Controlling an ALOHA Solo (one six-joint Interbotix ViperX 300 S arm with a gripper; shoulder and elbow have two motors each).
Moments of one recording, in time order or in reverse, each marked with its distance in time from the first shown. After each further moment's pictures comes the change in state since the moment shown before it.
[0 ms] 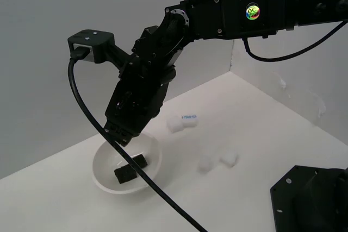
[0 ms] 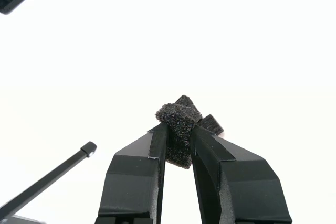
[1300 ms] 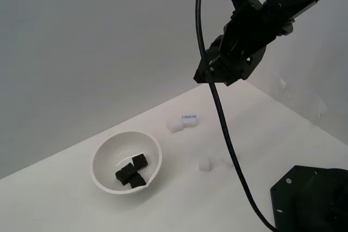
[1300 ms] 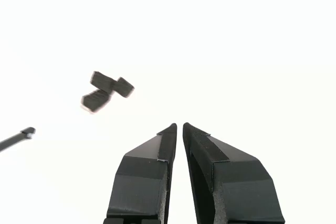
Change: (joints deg) arm 23.2 27.4 27.6 12.2 12.2 2.4 7.1 6.0
